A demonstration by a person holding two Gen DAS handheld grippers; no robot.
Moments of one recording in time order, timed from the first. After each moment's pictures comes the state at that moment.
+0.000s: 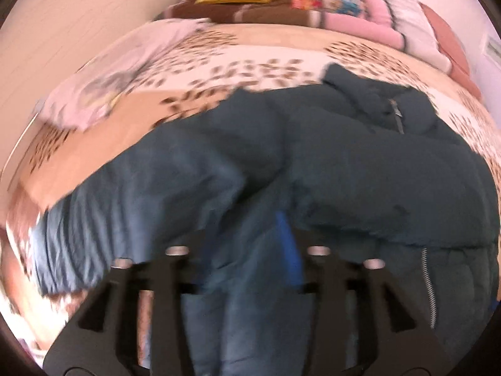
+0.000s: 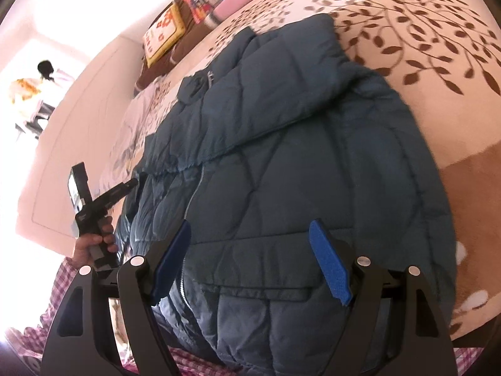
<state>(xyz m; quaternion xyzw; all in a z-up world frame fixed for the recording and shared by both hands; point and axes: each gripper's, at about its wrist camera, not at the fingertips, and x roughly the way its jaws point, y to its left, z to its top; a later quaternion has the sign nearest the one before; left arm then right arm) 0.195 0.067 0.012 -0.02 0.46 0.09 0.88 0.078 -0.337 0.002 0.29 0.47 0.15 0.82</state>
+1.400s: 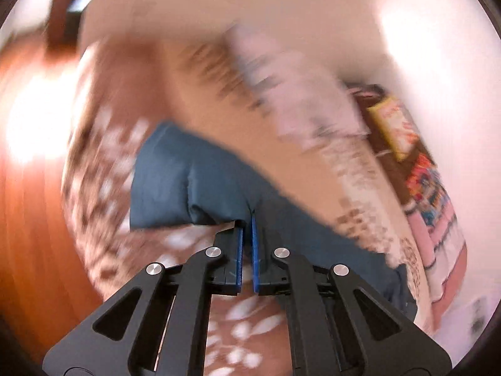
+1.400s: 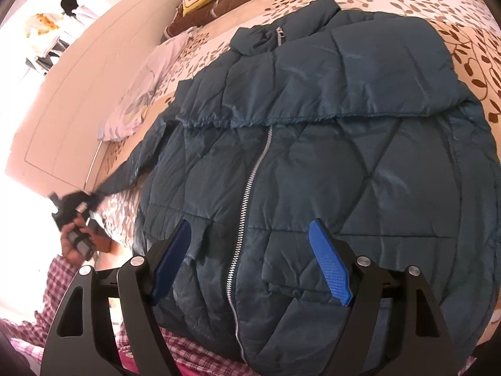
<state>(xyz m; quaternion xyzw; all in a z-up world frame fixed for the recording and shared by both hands) 0.083 0.346 0.021 -0.38 0.26 0.26 0.85 0.098 -0.237 0.017 0.20 0.51 0.21 0.81</state>
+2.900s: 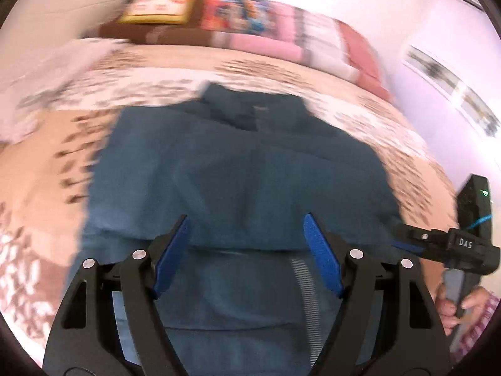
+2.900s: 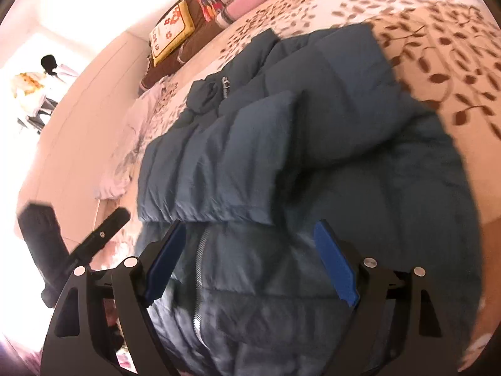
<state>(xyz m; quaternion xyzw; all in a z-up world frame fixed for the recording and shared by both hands) 0.167 0.004 0.037 -0.07 0.41 -0.10 0.90 0.145 -0.302 0.005 0.28 0.48 0.13 0.82</state>
